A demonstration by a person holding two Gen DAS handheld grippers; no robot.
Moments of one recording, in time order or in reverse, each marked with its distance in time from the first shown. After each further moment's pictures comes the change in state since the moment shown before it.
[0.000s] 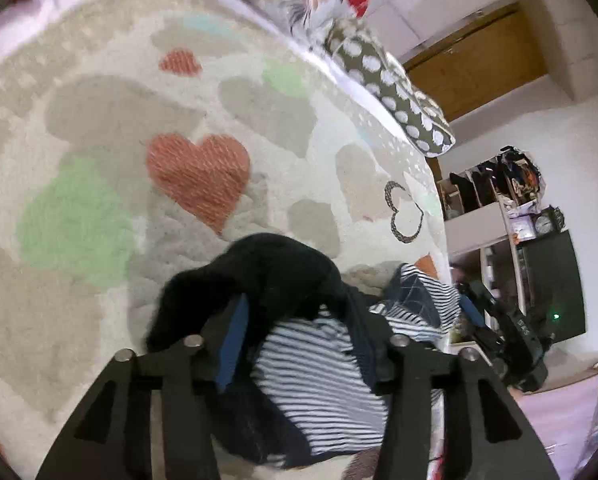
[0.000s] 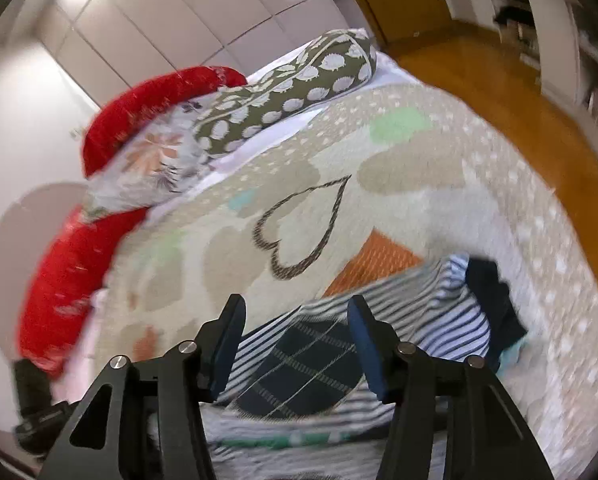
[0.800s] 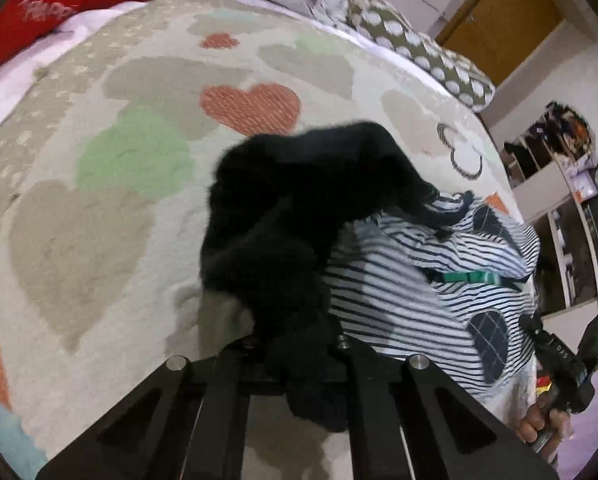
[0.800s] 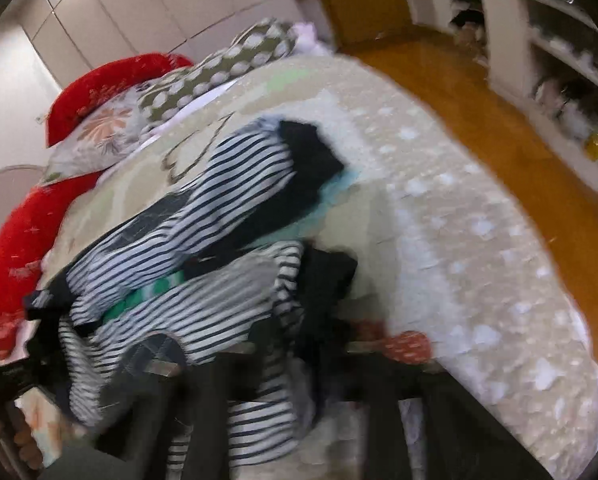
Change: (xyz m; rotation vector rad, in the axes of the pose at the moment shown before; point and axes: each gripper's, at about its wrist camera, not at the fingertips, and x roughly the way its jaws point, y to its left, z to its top) left arm 0.002 0.006 -0.075 0.111 -0.018 0.249; right arm -0.047 -0.087 -0.095 -0.001 0.014 -0.161
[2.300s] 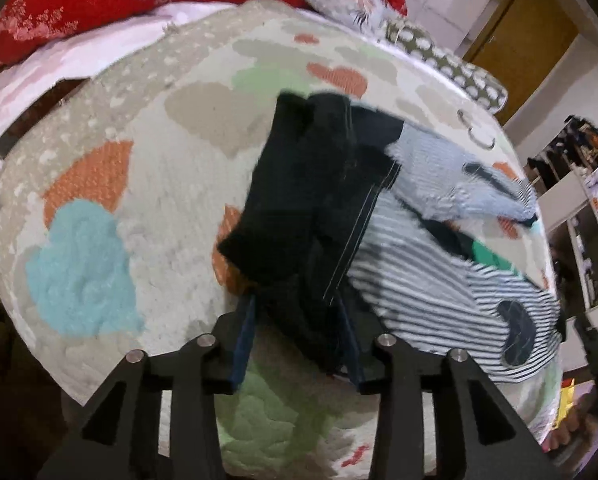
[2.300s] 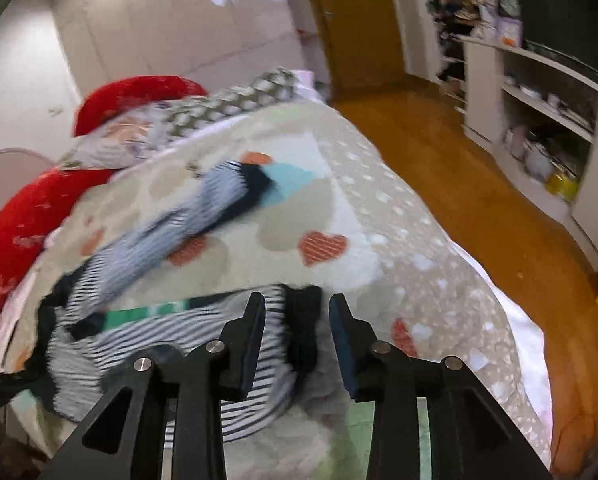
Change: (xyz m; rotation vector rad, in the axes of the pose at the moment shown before) left arm -0.067 0.047 -0.128 -0.049 -0.062 0.135; right arm -0.128 0.015 -0.094 -0.150 -0.192 -0.104
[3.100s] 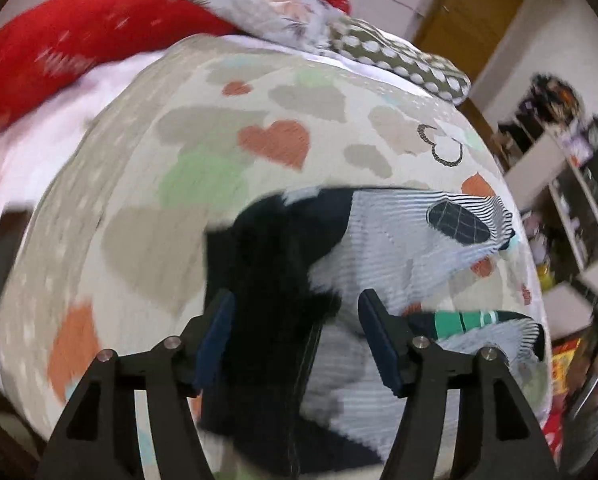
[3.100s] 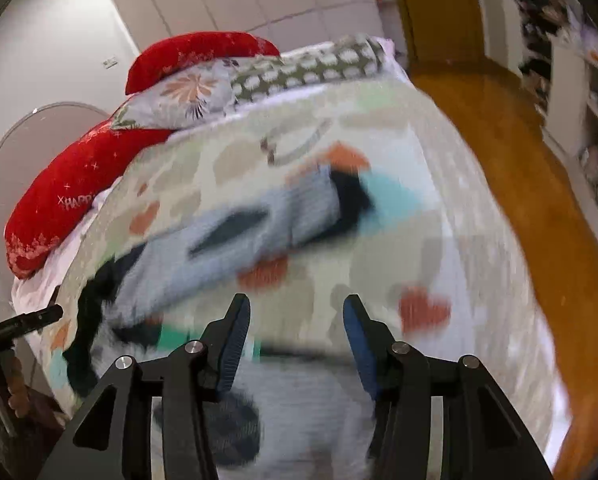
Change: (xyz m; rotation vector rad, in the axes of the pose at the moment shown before) left arm 0.000 -0.057 0.119 0.229 0.011 -0.064; right arm 0.062 0.044 0.086 -0.158 0.163 0.180
